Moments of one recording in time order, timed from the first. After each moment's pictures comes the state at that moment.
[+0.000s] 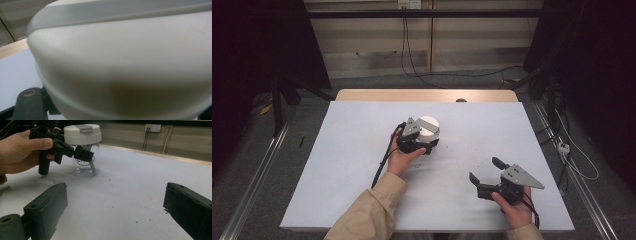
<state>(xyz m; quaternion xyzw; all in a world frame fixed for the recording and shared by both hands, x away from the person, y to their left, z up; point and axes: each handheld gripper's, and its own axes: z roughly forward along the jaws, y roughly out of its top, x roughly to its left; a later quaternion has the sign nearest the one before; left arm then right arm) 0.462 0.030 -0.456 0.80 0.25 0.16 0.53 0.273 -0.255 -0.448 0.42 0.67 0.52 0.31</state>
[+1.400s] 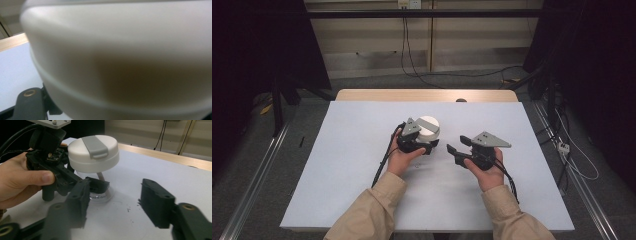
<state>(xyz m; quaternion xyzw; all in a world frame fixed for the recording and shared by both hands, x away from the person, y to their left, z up) 0.465 0.029 -0.461 0.79 0.26 0.15 0.53 0.353 -0.201 -0.413 0.43 0.71 0.51 0.25</state>
